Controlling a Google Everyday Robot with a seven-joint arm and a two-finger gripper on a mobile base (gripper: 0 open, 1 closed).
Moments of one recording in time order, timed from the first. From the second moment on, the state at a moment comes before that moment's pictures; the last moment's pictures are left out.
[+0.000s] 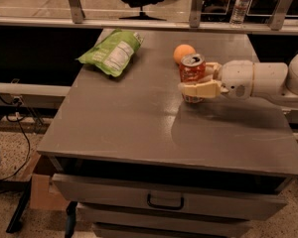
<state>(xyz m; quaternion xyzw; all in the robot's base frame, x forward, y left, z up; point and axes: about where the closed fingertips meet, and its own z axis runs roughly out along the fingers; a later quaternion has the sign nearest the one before) 0.589 -0.113 0.890 -0.46 0.61 0.36 0.53</state>
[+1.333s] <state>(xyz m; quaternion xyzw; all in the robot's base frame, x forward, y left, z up) 0.587 -0.126 0.866 -0.41 0.62 0.39 0.55</state>
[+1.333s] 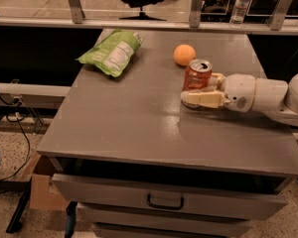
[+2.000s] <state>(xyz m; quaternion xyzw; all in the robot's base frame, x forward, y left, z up) 0.578 -0.181 0.890 -0.44 0.64 0.34 0.53</state>
